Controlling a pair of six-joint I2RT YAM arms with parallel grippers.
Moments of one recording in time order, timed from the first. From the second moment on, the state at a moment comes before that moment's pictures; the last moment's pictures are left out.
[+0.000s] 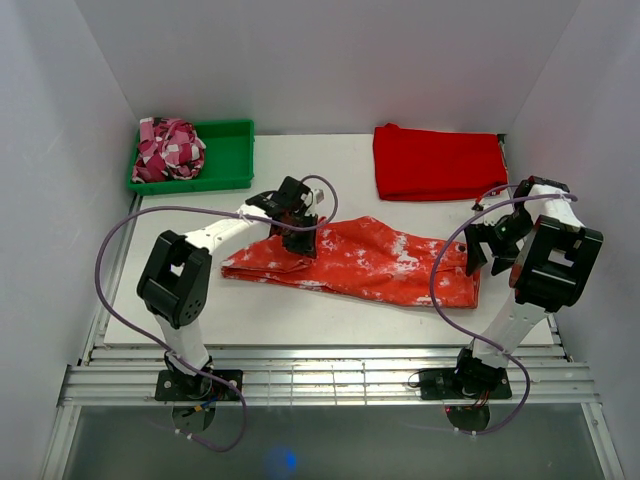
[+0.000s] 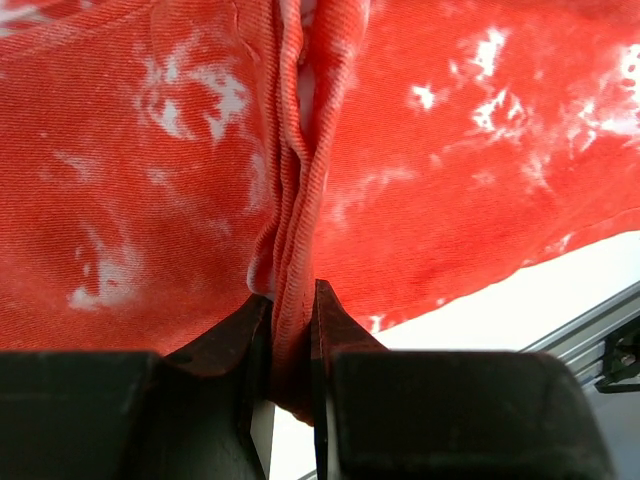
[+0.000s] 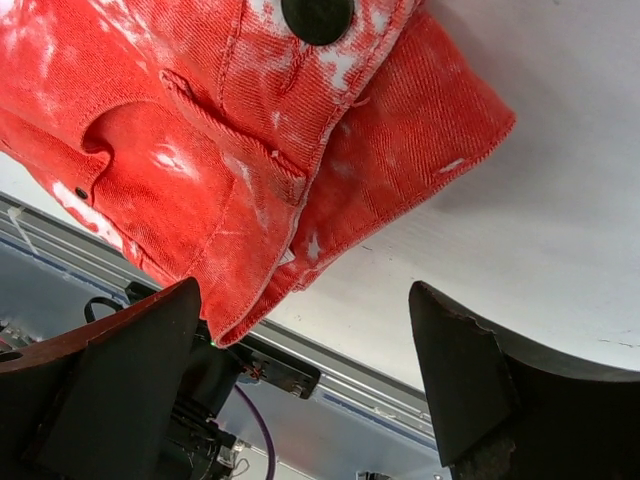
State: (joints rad) left arm -0.58 1.79 1.30 -0.57 0.22 -0.33; right arm -0.35 1.86 1.38 -1.26 -0.32 -0.64
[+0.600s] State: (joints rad) left arm -0.66 1.94 1.35 -0.56 0.20 -0.46; right arm -0.33 1.86 1.36 -1.26 -0.33 -0.63
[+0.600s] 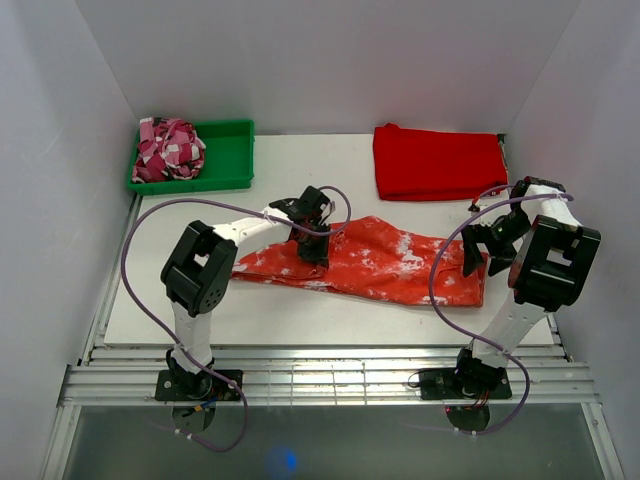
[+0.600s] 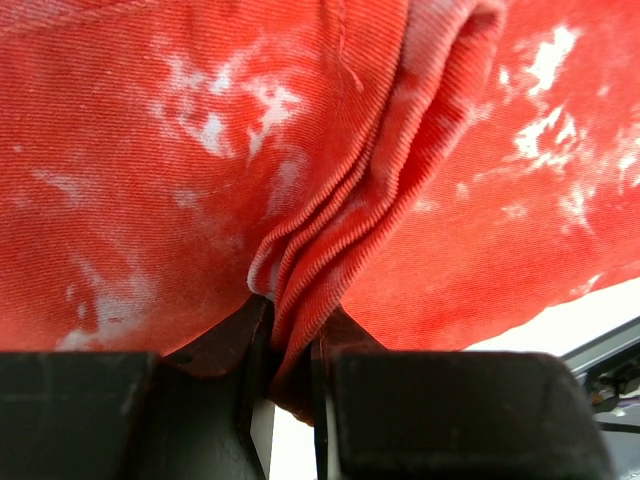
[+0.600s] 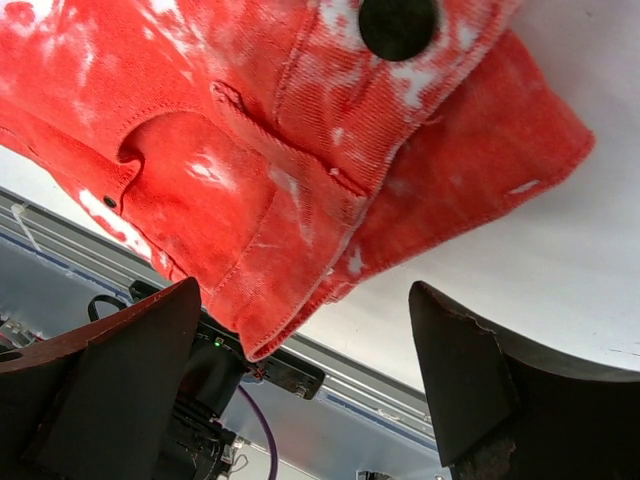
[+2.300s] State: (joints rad) left arm -0.19 1.62 1.37 -0.51 0.74 -0.29; right arm 0.03 1.72 1.62 -1.19 -0.74 -0.62
